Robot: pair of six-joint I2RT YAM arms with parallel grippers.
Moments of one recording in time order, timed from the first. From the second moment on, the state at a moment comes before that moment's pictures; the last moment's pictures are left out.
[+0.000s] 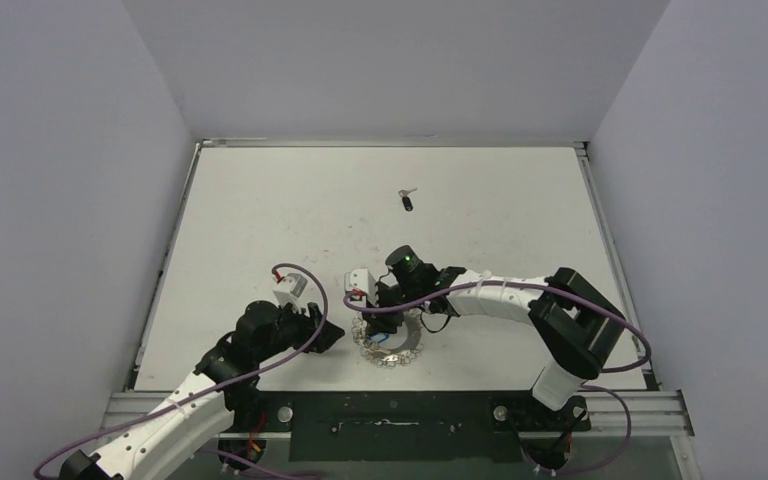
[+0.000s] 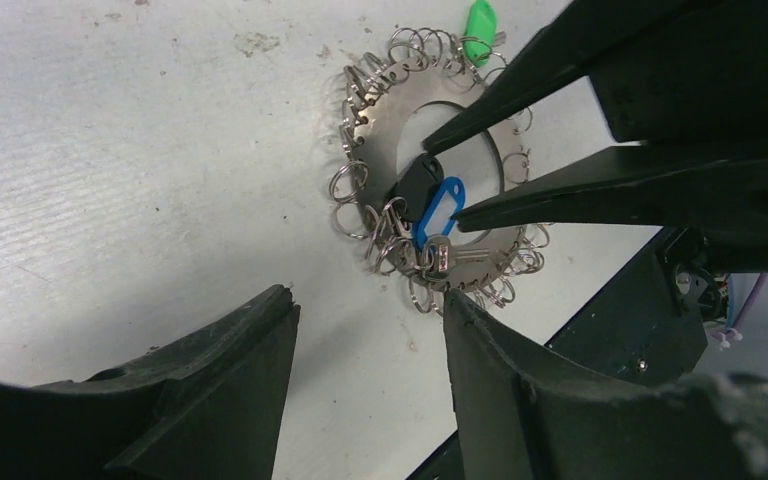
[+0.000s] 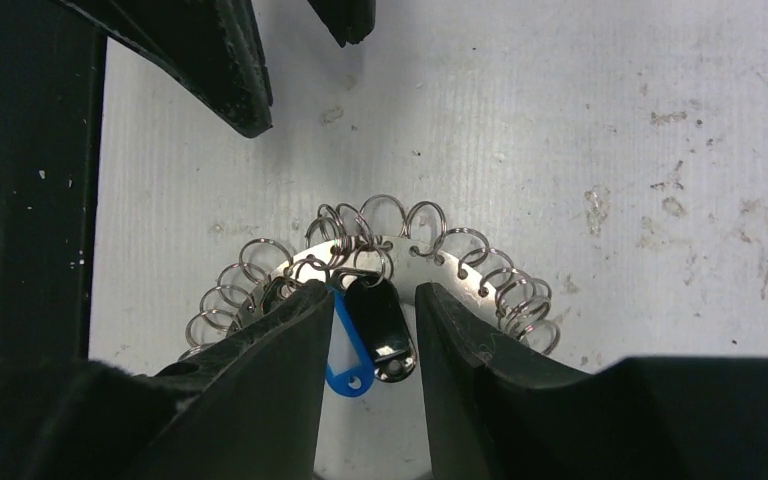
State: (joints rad) left arm -0.61 0.53 0.15 -0.11 0.20 -0.61; right arm 0.90 1.63 0.87 -0.04 -0.57 -0.44
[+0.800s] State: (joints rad) left arm -0.61 0.56 0.14 -0.05 0.26 -0.56; right arm 0.90 1.82 0.99 -0.17 -0.66 -0.59
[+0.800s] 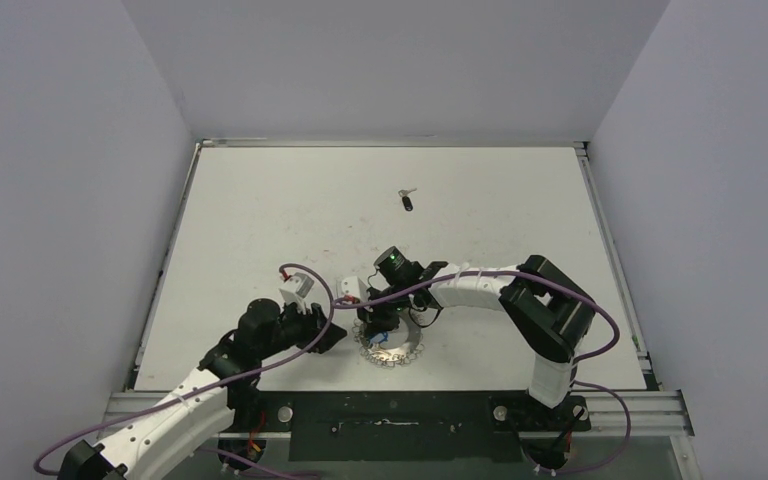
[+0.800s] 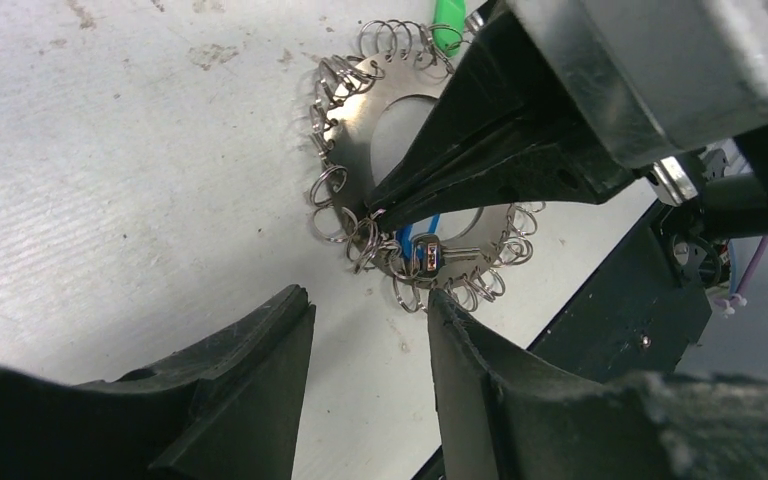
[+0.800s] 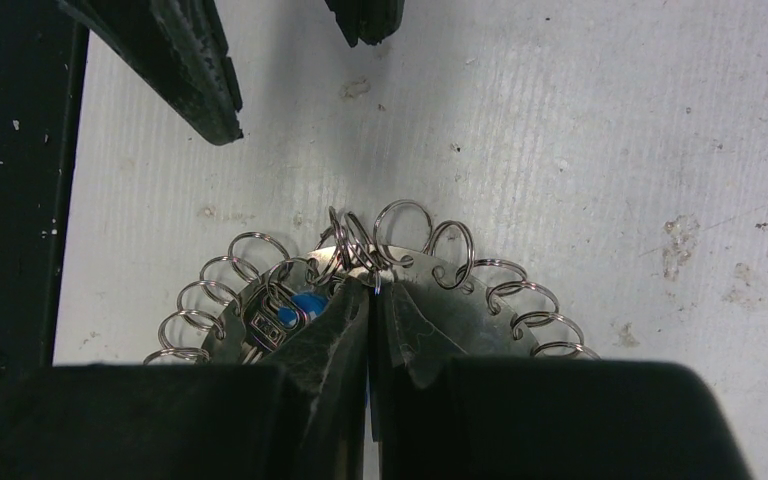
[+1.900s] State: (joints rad) left arm -0.80 1.02 0.10 0.46 0.14 -0.22; right arm 0.87 1.77 0.88 -0.02 -0.67 -0.47
